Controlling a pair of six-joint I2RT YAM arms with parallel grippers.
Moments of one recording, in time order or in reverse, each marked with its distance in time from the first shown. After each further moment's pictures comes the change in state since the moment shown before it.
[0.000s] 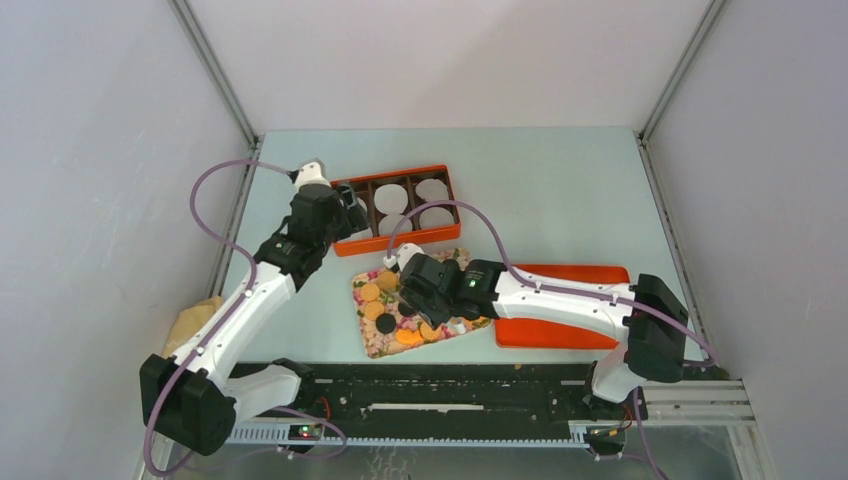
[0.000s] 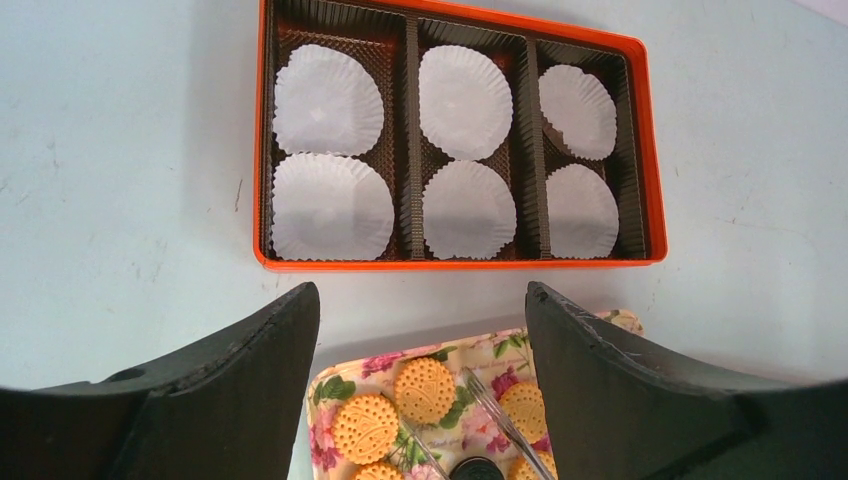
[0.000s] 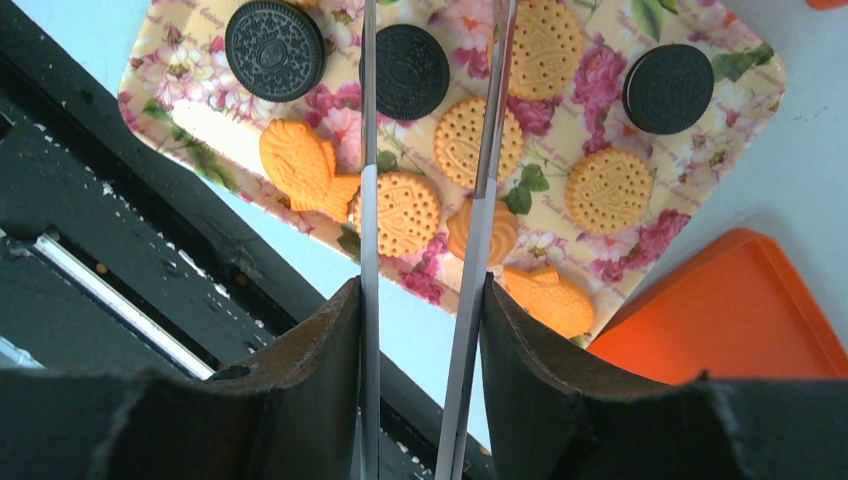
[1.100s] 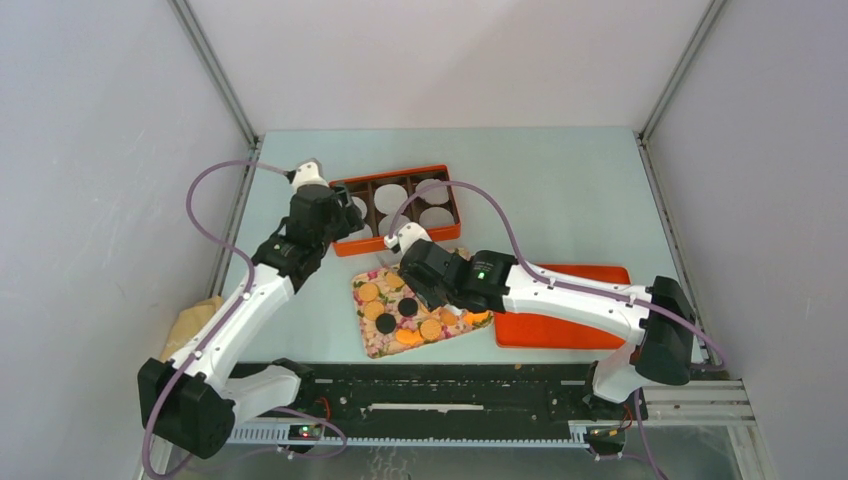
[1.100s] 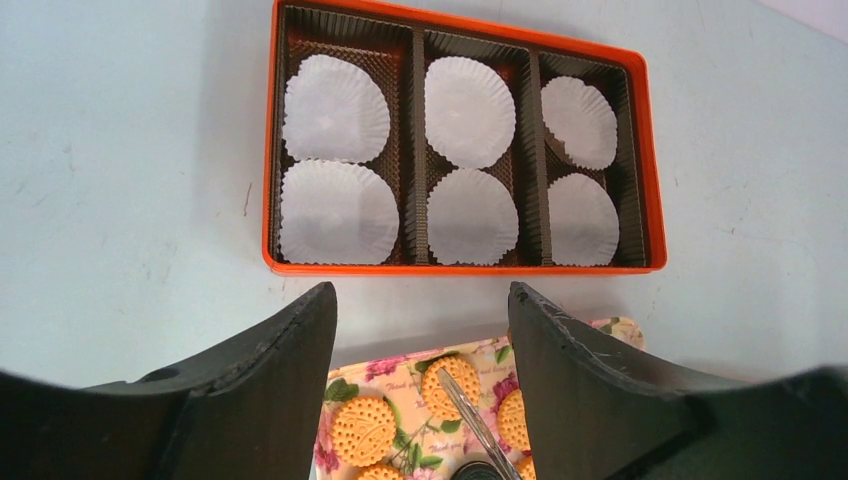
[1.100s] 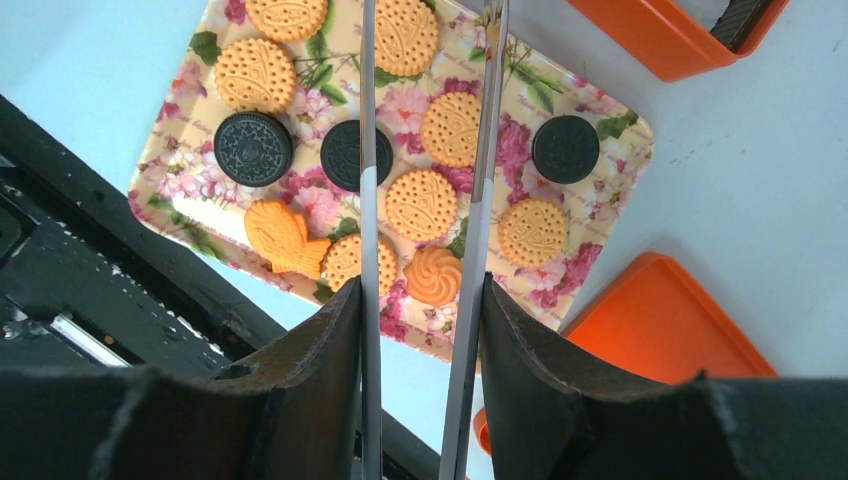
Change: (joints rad) left arm 0.000 -0.007 -0.002 -0.001 -0.009 -0.001; right arm -0.016 -0.027 0.073 0.013 0.126 -0.007
